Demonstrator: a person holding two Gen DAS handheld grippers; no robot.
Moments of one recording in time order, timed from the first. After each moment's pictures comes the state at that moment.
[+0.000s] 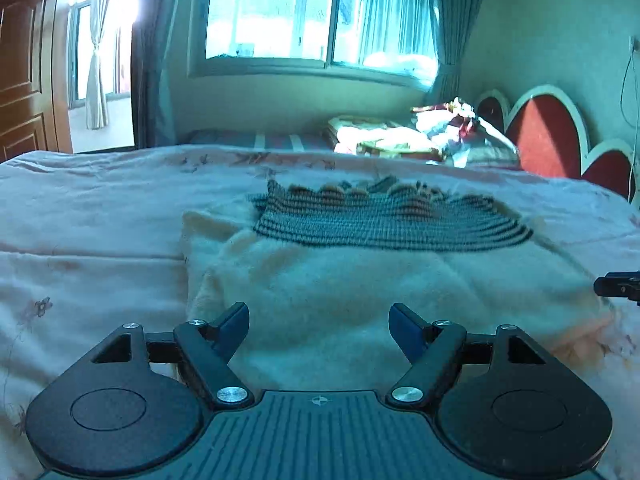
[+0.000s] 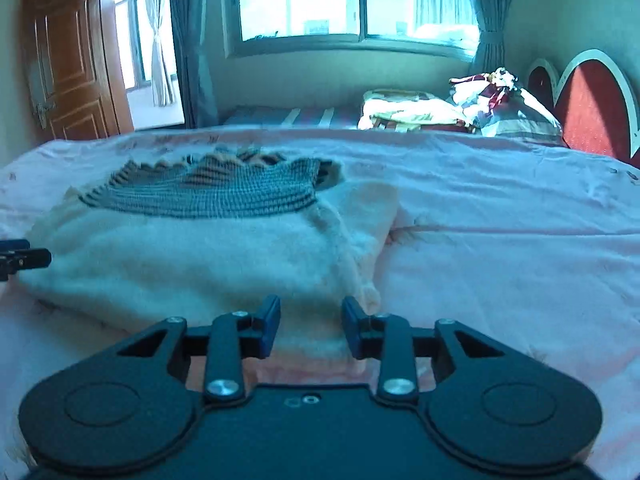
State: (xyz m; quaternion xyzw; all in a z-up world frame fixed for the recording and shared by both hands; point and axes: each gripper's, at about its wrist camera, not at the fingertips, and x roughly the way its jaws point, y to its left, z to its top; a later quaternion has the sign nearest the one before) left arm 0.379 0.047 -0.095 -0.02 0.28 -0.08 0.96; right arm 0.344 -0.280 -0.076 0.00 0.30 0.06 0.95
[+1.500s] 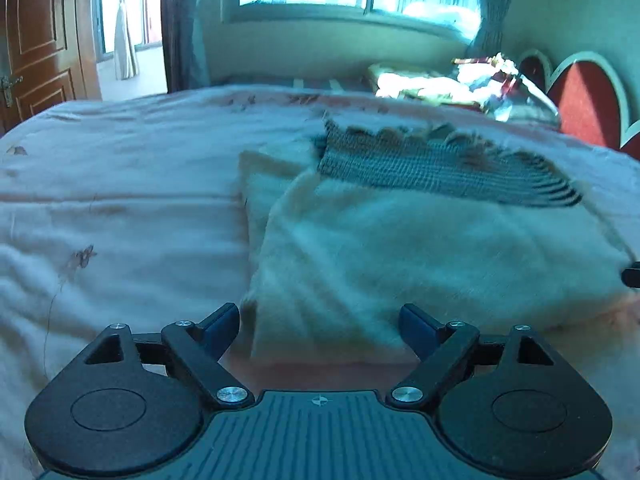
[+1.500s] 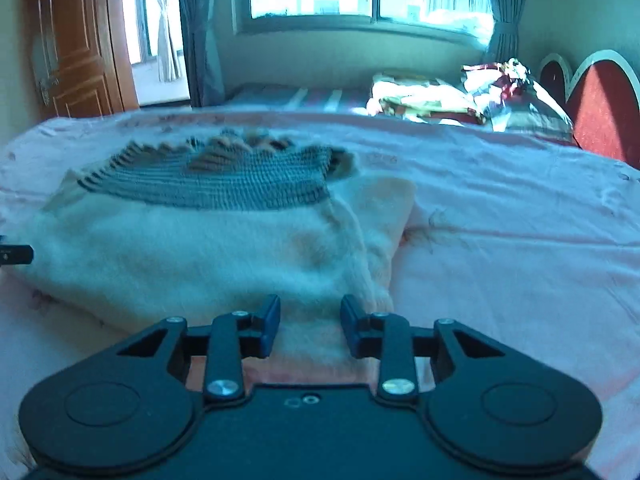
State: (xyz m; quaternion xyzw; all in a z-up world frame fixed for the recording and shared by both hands) left arm 0.385 0.074 -0.120 -0.02 0.39 -0.02 0.92; right arm 0.356 -0.272 -0.099 -0.03 0.37 0.06 0.93
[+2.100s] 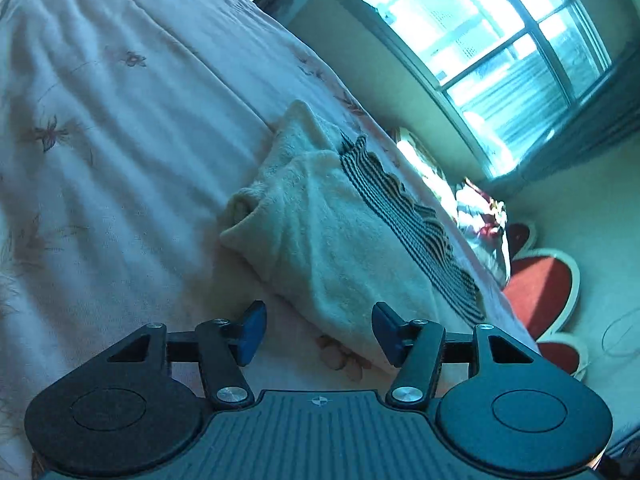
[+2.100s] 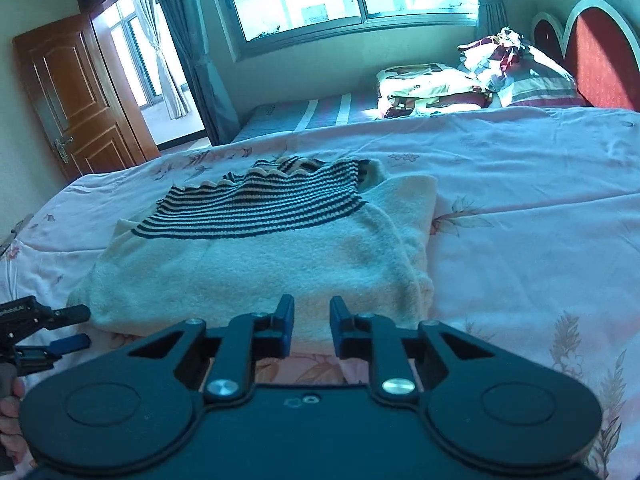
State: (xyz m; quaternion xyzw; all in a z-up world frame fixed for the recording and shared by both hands) left arm 0.332 0.105 -0.146 -0.39 0.33 -0.01 0.86; right arm 0.328 -0.272 -0.052 0.09 0.36 0.10 0.92
